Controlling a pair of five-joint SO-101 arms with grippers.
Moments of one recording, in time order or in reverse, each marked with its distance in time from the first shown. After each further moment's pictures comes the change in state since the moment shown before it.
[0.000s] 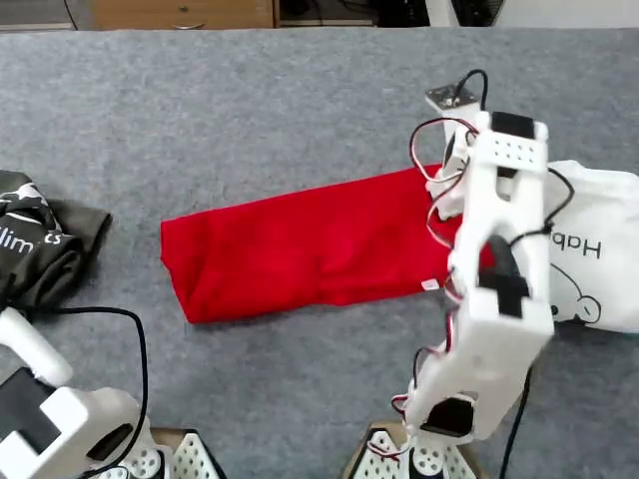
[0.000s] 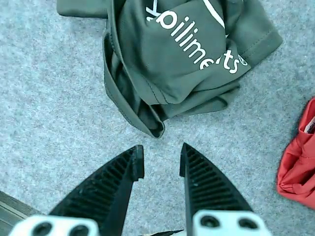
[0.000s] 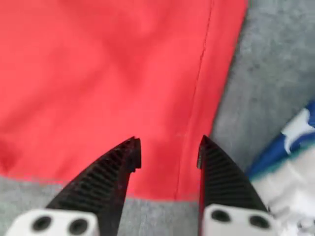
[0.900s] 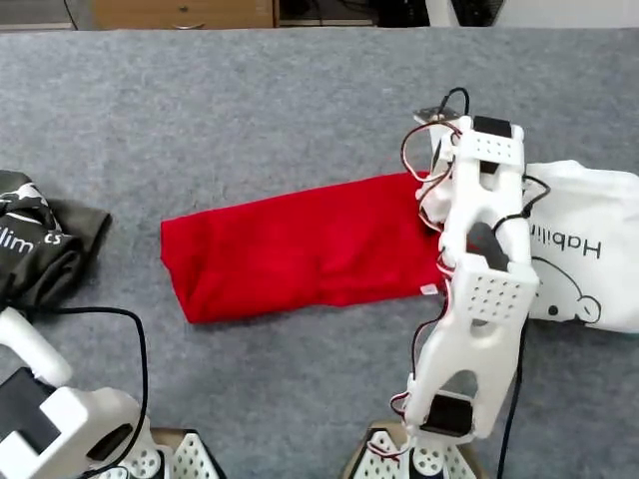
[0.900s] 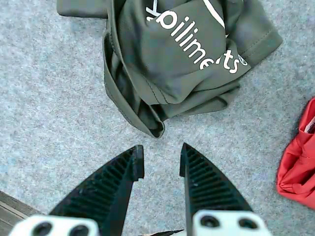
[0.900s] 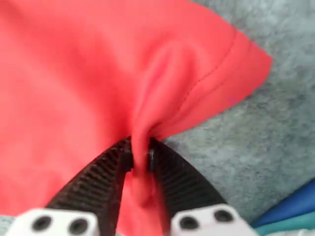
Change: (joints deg) left arm 0.0 0.0 0.0 0.0 0.0; right arm -0.7 16.1 -11.8 3.0 -0.7
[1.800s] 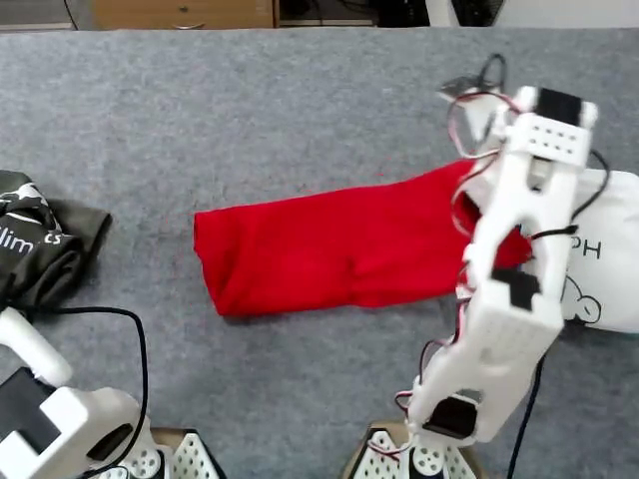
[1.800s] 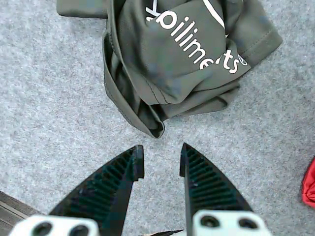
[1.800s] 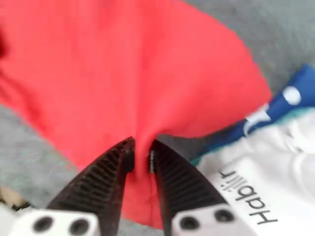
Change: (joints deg) left arm 0.0 0.0 0.0 0.0 0.0; right arm 2.9 -19.0 -2.5 14.5 21.5
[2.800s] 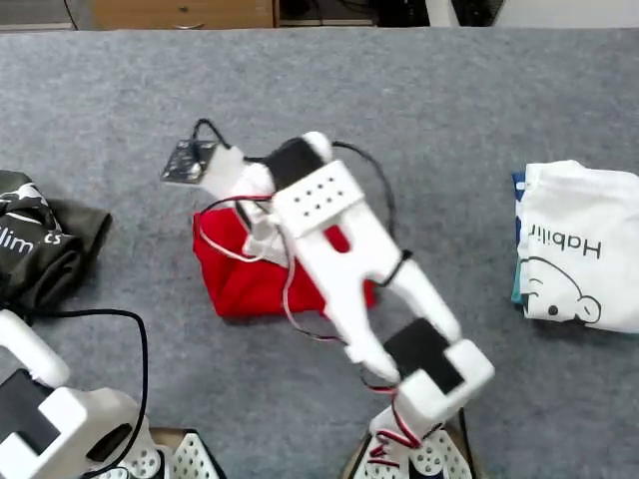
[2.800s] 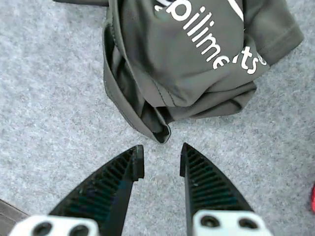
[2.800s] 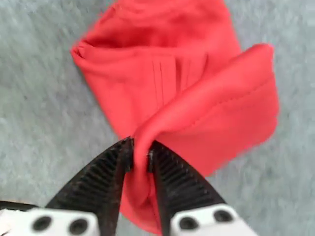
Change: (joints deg) left arm -1.8 0.0 9.3 -7.4 -0.2; right arm -51.3 -13.0 15.2 -7.7 -14.9
